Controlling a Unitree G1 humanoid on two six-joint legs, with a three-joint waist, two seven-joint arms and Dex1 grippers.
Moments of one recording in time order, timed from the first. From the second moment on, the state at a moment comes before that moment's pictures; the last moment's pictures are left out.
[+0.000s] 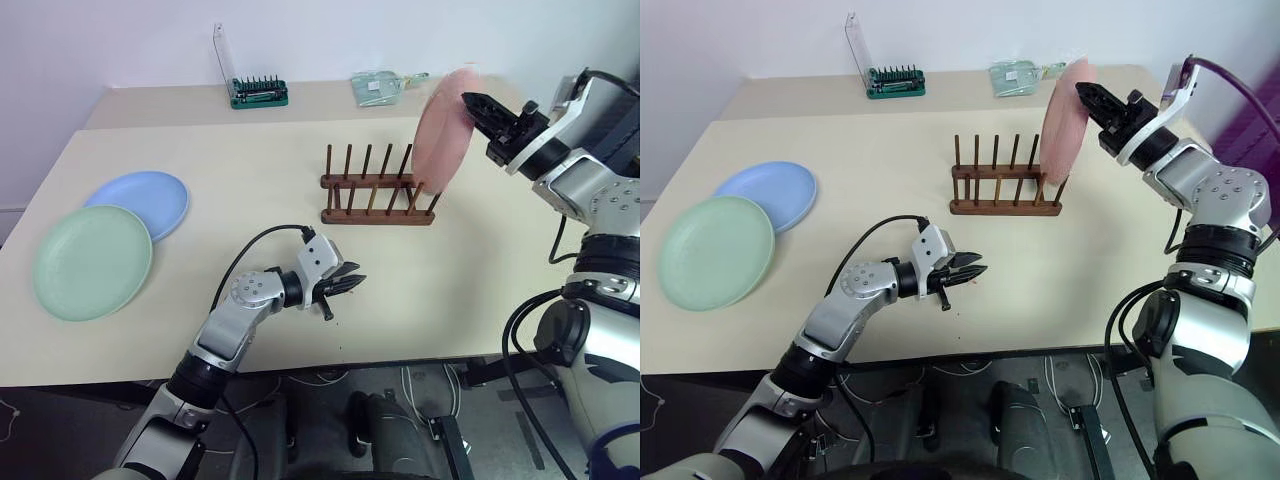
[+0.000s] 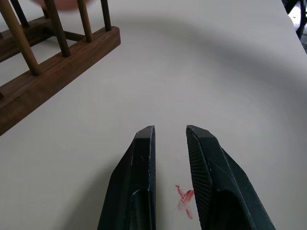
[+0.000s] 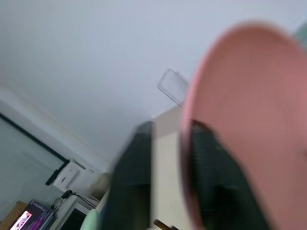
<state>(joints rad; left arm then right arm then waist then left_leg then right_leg) -0.40 0.26 -0.33 -0.05 -0.14 0.36 -0.76 -1.00 -0.60 -0.48 0.63 0.96 0.93 0.54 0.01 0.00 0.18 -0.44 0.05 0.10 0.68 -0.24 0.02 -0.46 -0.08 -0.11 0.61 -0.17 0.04</state>
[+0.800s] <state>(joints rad) -0.54 0.13 0.20 -0.11 -0.07 0.45 0.01 -0.74 -0.64 0.17 -0.14 0.35 0.33 0.84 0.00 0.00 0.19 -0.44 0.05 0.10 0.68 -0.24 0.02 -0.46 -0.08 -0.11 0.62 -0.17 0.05</state>
